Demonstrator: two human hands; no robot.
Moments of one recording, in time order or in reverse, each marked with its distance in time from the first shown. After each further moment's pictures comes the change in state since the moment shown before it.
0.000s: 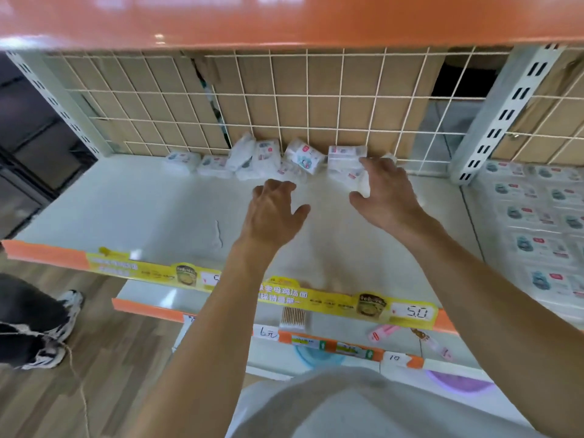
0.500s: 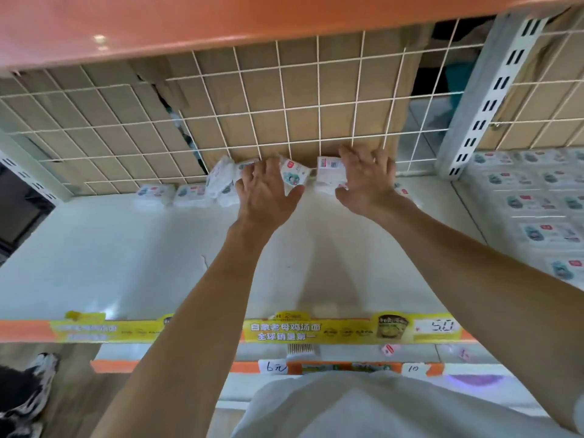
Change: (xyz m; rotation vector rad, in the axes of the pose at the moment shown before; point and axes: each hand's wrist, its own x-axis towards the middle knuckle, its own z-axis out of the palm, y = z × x) left_hand 0.088 -0.008 0.008 0.064 0.155 0.117; right_hand 0.061 -0.007 0.026 -0.206 0.075 0.090
